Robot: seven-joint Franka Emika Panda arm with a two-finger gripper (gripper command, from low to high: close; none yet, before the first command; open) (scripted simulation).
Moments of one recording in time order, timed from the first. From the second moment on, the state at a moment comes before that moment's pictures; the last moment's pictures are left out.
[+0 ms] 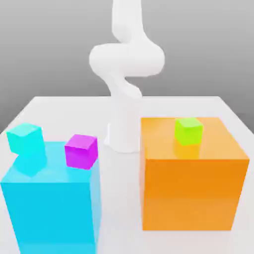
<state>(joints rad) 0.00 -0.74 -0.09 -2.33 0.03 2.33 0.76</state>
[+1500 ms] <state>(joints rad) -0.40 0.27 -0.46 -2.71 0.56 2.93 0.13</state>
